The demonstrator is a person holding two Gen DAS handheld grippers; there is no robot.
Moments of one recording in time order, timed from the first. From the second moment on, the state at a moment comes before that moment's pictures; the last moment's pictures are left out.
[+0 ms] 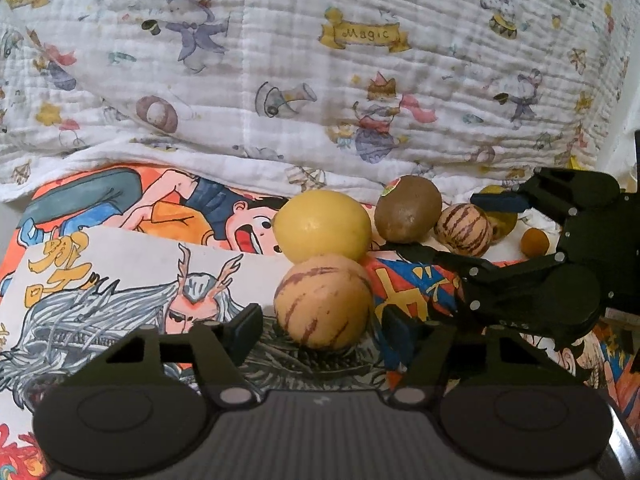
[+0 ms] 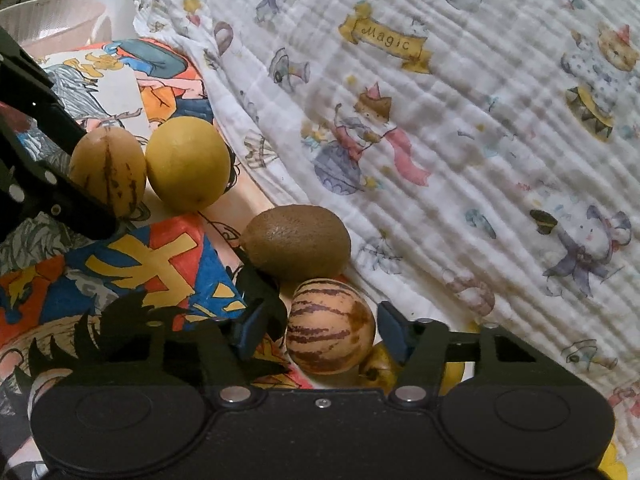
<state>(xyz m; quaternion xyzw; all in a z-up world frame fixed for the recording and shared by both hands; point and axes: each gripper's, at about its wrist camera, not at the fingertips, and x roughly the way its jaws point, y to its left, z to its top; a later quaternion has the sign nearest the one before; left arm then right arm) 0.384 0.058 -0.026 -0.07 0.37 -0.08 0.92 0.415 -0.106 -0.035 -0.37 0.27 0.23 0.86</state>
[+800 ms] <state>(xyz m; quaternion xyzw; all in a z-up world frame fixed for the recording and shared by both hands) 0.348 0.058 -0.006 -0.08 0.36 -0.10 0.92 0.343 -0.100 -0.024 -0.40 0.21 0.25 0.85</state>
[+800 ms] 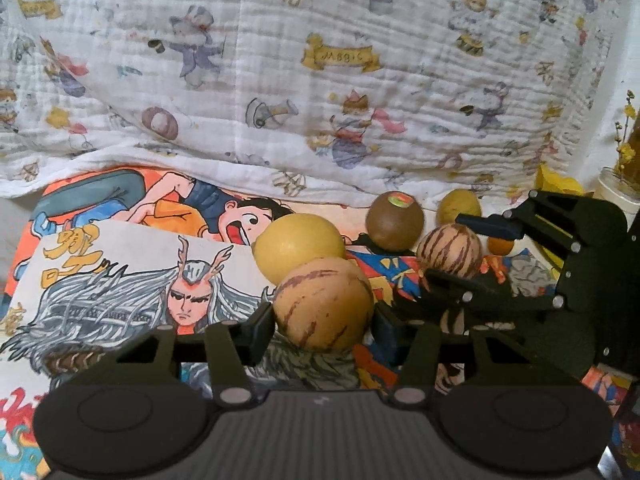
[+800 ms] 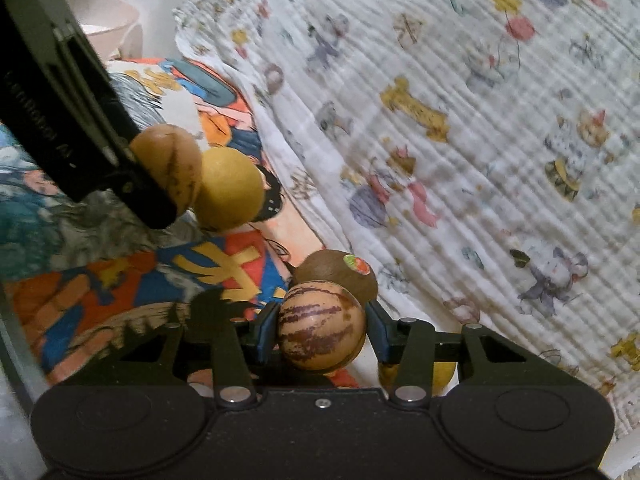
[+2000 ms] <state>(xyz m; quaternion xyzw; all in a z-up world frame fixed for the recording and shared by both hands) 0.214 0.073 0.009 -0.05 0.40 -0.10 0.91 0.191 -0.092 -0.011 -0.33 0.25 0.41 0.82</state>
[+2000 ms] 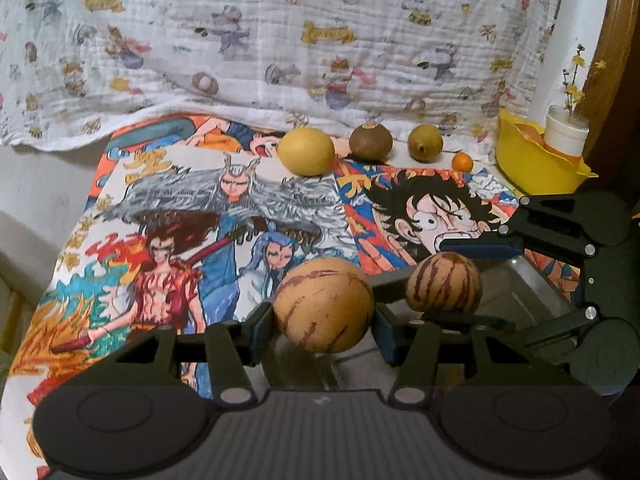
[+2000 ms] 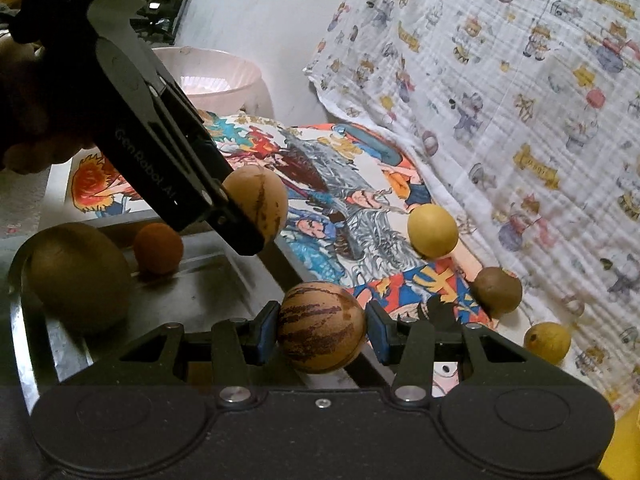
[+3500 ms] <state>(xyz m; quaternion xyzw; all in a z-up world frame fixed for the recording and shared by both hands) 0.196 0.072 0.024 -0.07 0.41 -0.09 0.90 0.195 -0.118 0.009 -0.25 0.30 0.40 0.83</state>
